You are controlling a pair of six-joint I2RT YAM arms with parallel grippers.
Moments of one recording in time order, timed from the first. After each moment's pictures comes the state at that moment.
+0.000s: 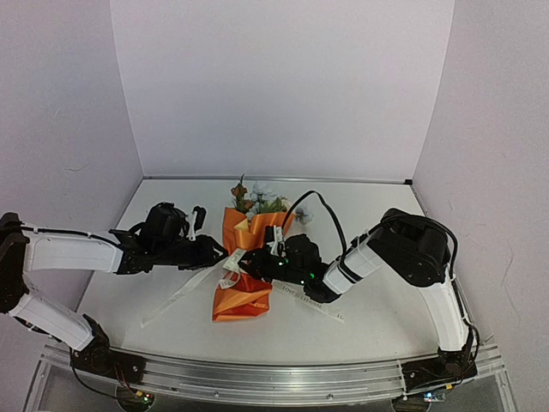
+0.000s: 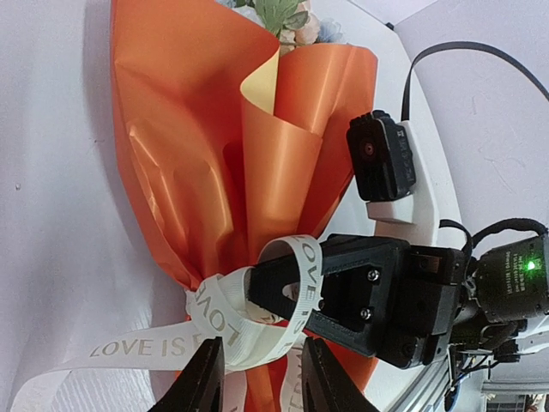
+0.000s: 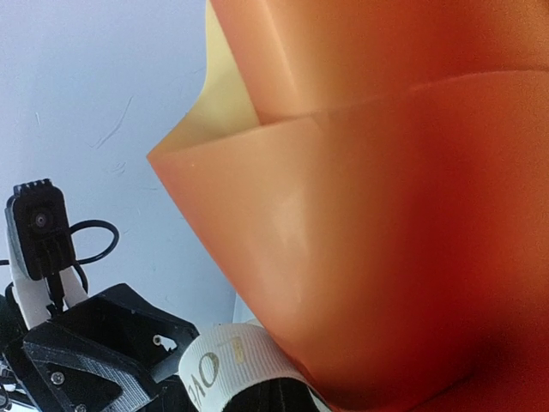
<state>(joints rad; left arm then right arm) -0.73 1.36 0.67 0.07 0.17 -0.73 0.96 2.28 1.14 0.99 -0.23 1.28</state>
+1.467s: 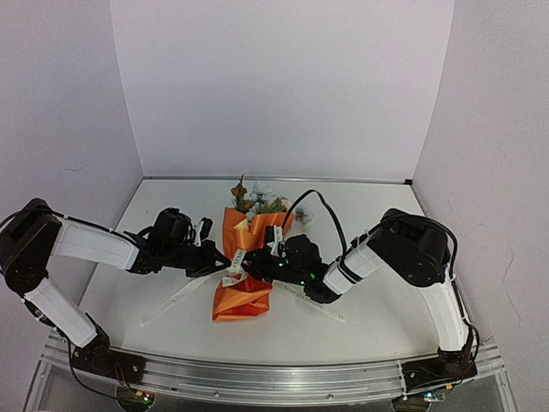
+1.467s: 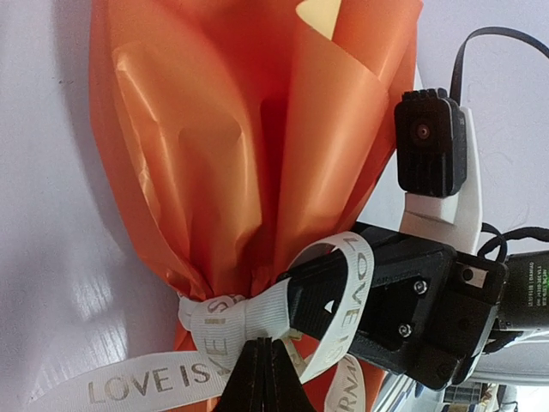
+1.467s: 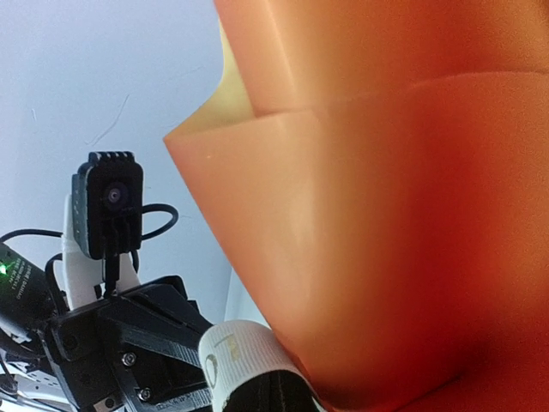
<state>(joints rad) -0.66 1.54 0.66 0.21 0.38 -0.81 0.95 2.28 1.13 0.99 -0.22 1.25</state>
